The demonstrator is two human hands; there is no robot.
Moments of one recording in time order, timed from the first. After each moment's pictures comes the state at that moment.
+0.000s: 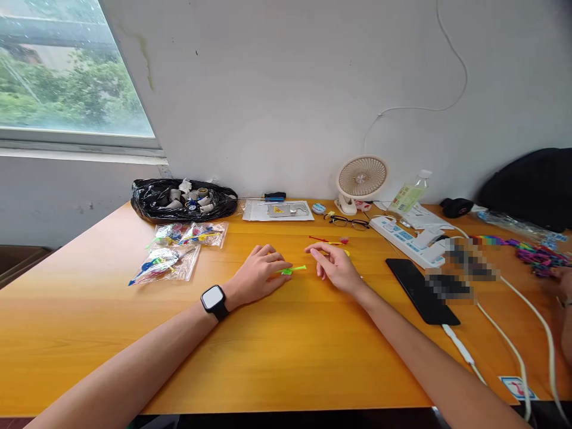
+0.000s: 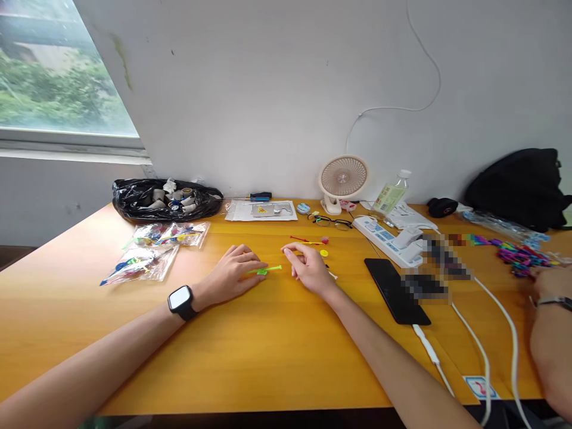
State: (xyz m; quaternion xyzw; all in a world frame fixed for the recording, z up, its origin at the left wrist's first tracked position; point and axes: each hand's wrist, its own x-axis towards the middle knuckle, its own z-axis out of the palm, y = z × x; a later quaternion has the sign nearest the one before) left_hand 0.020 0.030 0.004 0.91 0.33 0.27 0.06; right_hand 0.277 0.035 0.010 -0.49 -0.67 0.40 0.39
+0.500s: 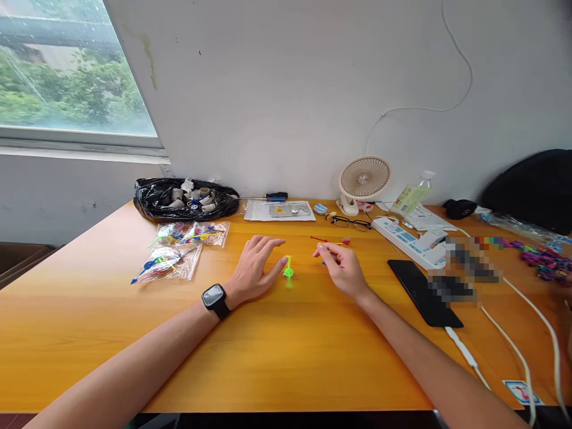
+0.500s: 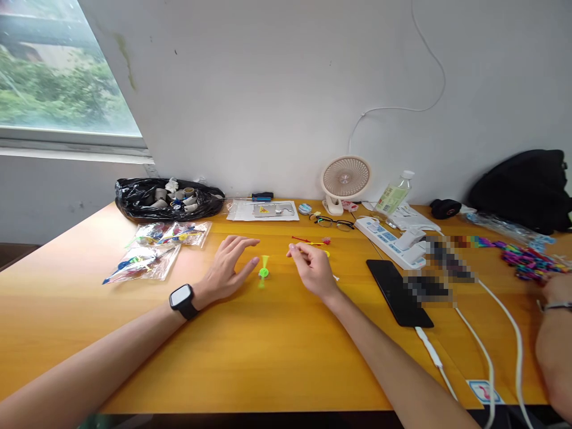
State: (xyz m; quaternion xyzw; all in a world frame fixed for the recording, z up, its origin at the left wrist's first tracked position) left_hand 0.018 0.025 0.009 0.83 0.39 0.39 0.07; right_hand 0.274 0.025 0.018 -0.50 -0.69 0.28 0.44
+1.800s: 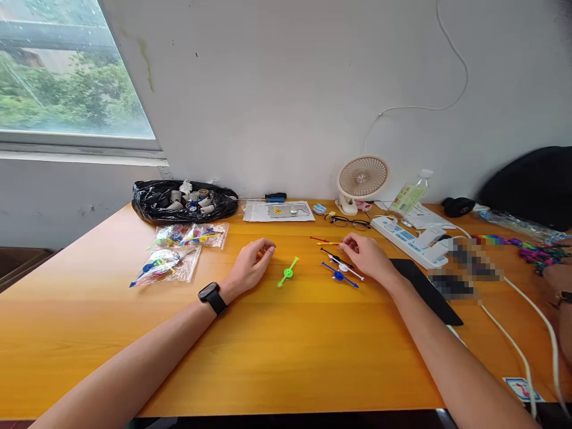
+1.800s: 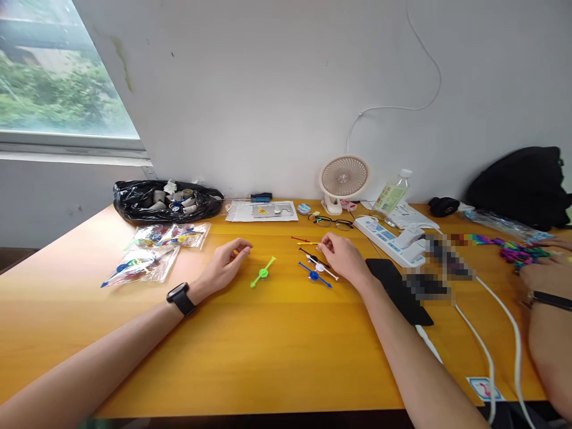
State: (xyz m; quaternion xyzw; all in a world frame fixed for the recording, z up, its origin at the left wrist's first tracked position) left_hand 0.012 0.045 -0.002 0.75 0.45 0.42 0.25; right_hand 0.364 0.073 0.016 -0.62 -0.74 0.07 0.25
